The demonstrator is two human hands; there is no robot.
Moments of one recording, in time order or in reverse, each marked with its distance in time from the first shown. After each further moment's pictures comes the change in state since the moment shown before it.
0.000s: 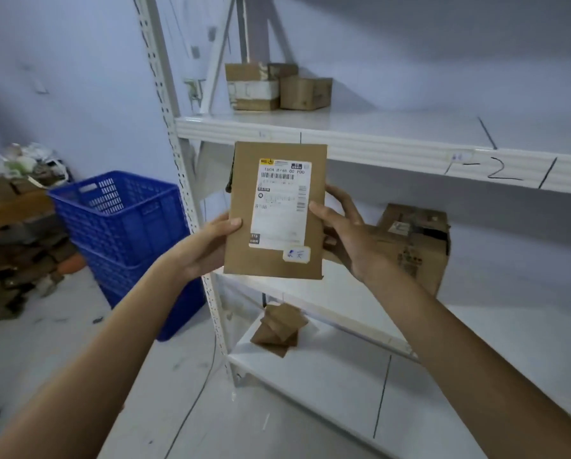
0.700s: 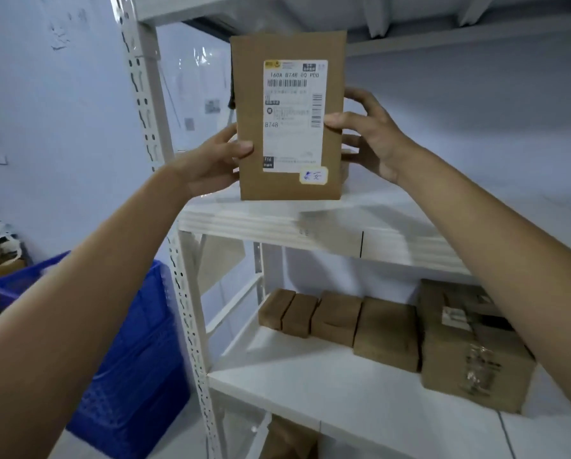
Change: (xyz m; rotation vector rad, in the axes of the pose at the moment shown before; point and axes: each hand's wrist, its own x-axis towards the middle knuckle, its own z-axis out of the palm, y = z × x) left_hand 0.248 0.231 -0.199 0.317 -0.215 0.257; right_hand 0.267 -0.179 0.065 -0.325 0.022 -0.361
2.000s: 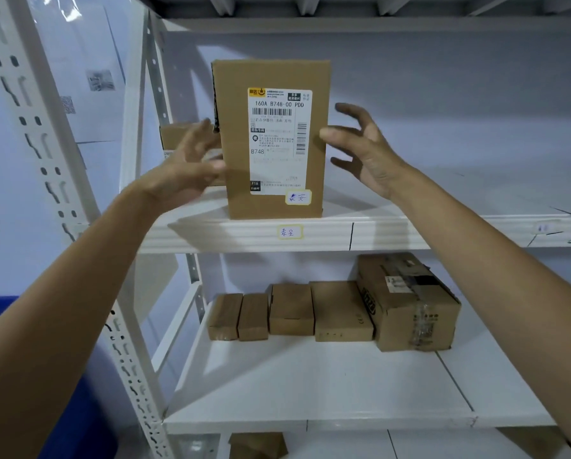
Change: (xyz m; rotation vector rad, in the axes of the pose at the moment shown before) left_hand 0.058 -0.064 -0.027 -0.111 -0.231 0.143; right_hand -0.014 0.038 0.000 -0.125 0.291 0.058
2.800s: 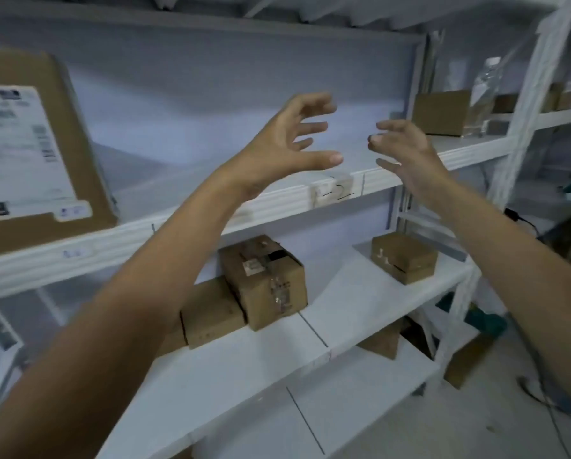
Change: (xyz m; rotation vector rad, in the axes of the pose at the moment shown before) left_hand 0.080 0.043 0.378 0.144 -0.452 0.332; right_hand -0.225 -0.042 -0.248 -0.279 0.699 0.005
